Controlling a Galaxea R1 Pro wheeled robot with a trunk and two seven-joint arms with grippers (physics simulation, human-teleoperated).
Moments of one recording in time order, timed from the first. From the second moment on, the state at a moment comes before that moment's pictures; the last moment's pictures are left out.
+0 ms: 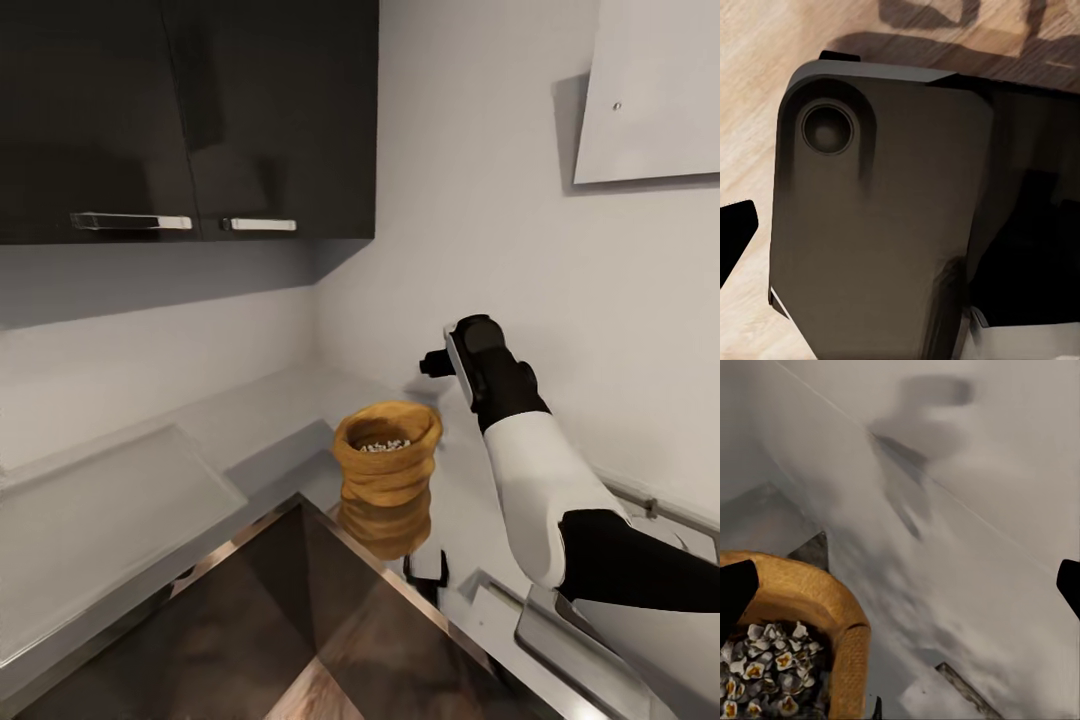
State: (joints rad) left arm 0.00 -0.06 0.03 -0.09 0.11 -0.06 0.00; right arm -1.27 0.17 -0.05 -0.80 0.30 1.04 -0.01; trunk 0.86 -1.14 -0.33
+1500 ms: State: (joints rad) left arm 0.00 -0.06 0.03 -0.09 0.12 -0.06 0.00; right arm -1.17 0.16 -0.07 -0.71 0.31 0.99 -0.02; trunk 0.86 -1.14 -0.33
